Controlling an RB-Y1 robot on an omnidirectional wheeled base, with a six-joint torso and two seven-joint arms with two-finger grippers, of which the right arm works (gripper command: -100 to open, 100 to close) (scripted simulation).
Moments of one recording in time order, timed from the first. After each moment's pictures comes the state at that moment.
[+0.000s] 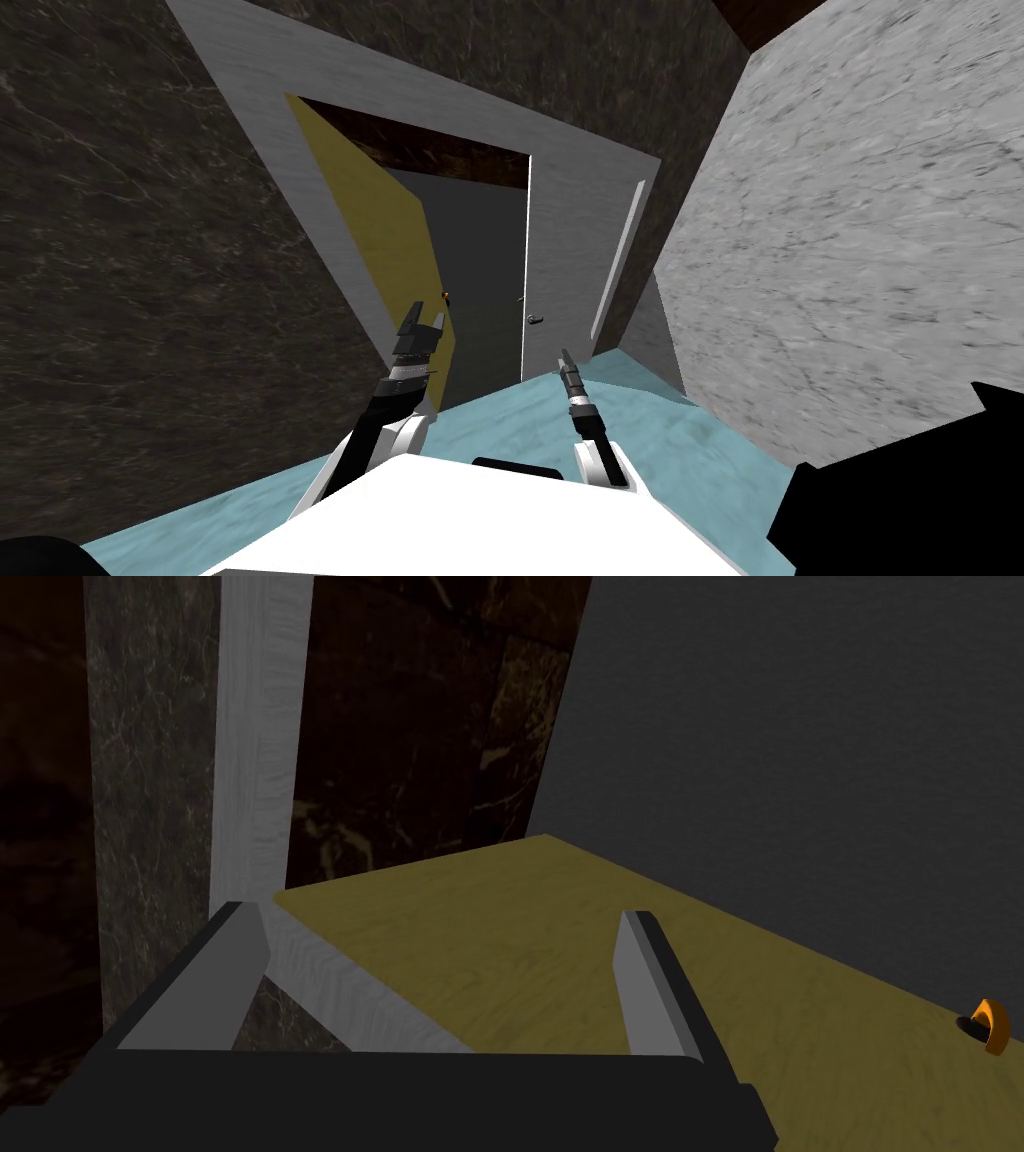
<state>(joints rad) 0.16 -0.09 0.11 -1.32 0.05 -0.67 0.01</state>
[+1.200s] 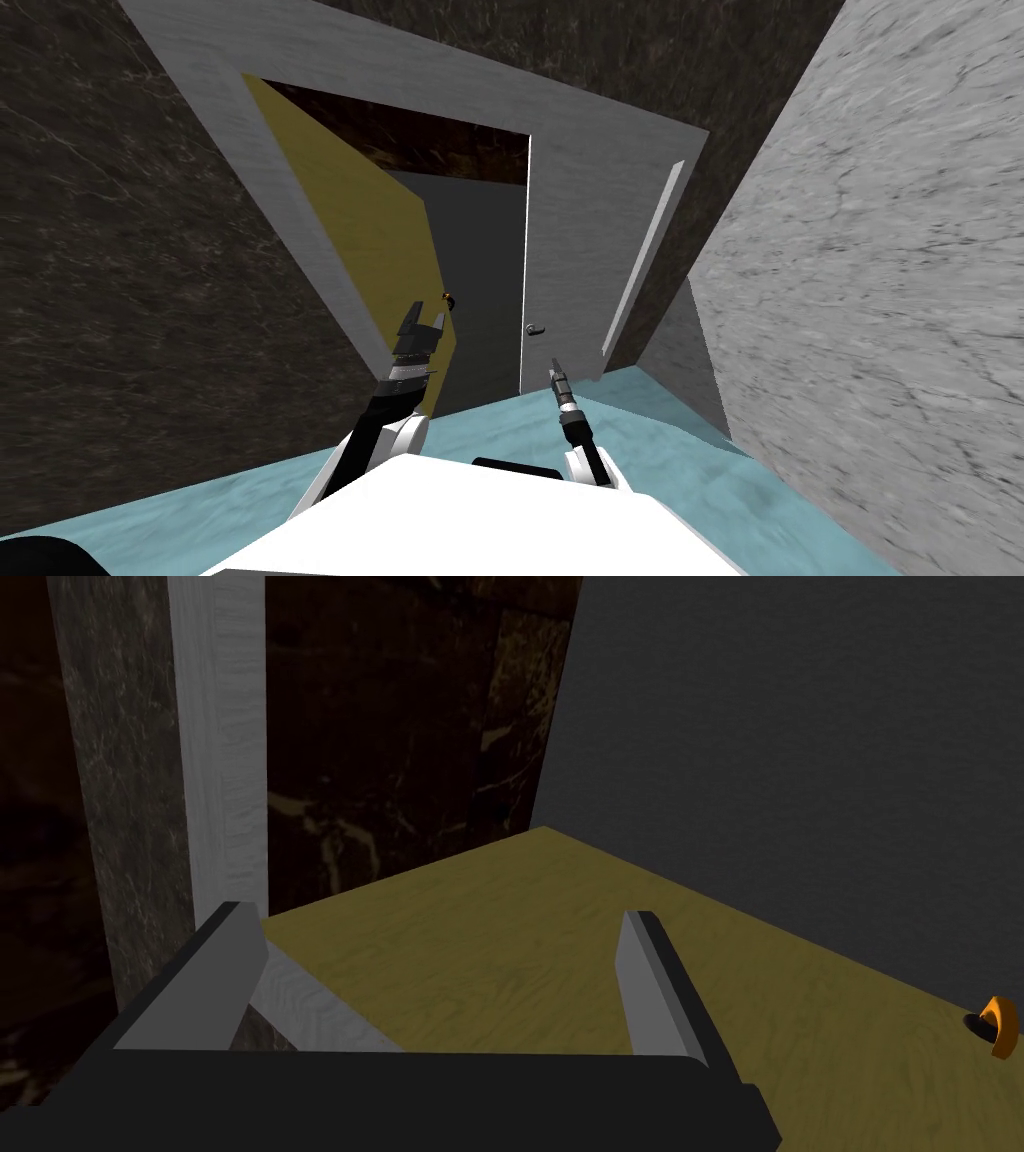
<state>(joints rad) 0.07 -0.05 0.15 -1.05 0.05 -0.71 -0.01</state>
